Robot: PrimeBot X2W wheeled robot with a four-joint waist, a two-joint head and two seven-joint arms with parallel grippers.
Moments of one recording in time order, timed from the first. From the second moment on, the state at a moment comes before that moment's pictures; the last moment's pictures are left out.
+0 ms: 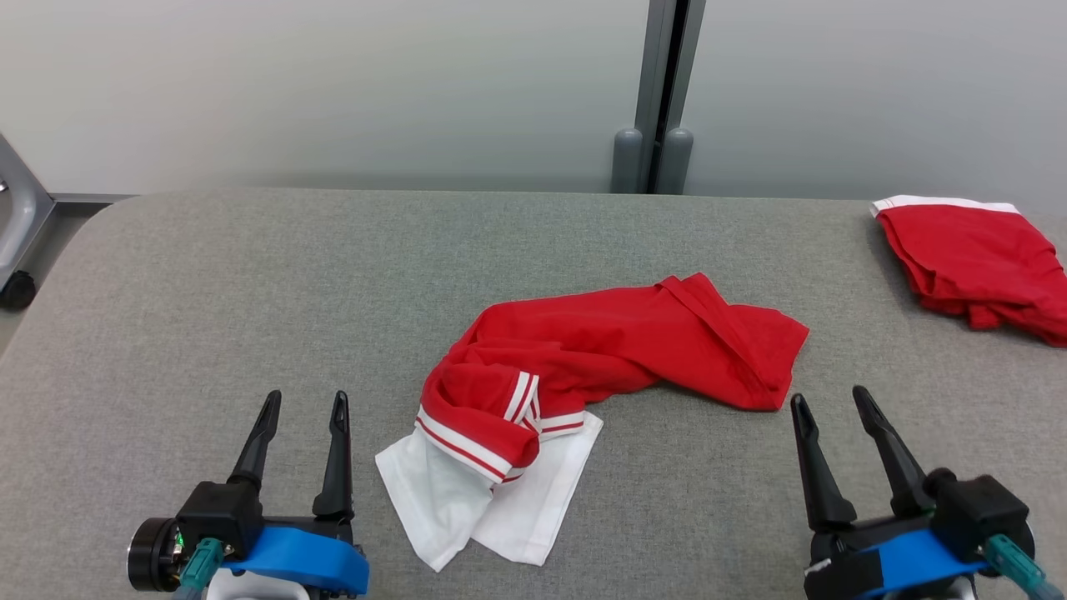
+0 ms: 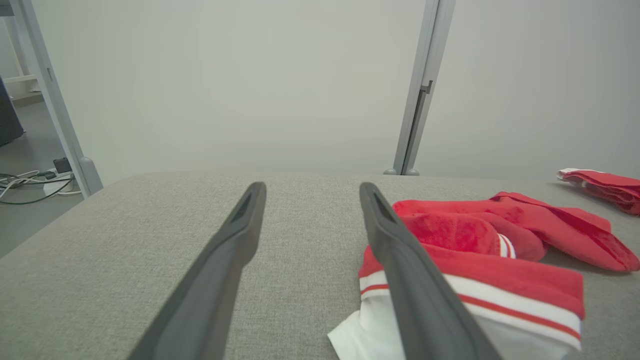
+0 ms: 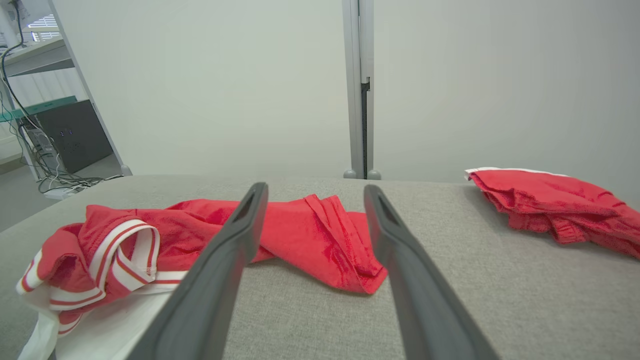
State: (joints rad) left arm -0.06 0.06 -0.05 0.28 -0.11 -0.13 -0.26; right arm -0.04 -0.09 0.06 0.16 0.18 0.13 -0.26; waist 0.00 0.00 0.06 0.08
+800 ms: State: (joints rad) left arm -0.23 0.08 -0.19 0.40 -0.15 -0.13 -0.26; right arm -0.01 -0.05 0.05 0.15 0.17 0.13 -0.26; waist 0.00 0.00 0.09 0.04
